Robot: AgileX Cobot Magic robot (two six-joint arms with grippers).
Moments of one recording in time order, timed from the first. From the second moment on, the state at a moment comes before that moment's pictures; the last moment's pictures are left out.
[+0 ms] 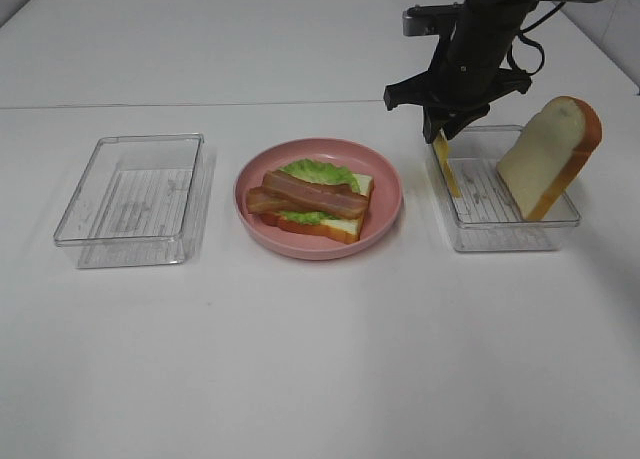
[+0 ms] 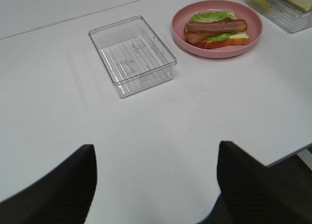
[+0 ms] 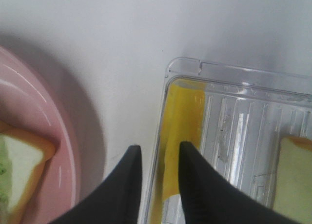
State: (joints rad) left arm -0.30 -0.01 -0.50 -0.06 1.05 0.07; right arm 0.28 2.27 -1.85 -0.01 0.86 0.10
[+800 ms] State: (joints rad) left arm -0.30 -0.01 -0.50 -0.06 1.05 0.07; right arm 0.28 2.19 -1.85 -0.01 0.89 0.10
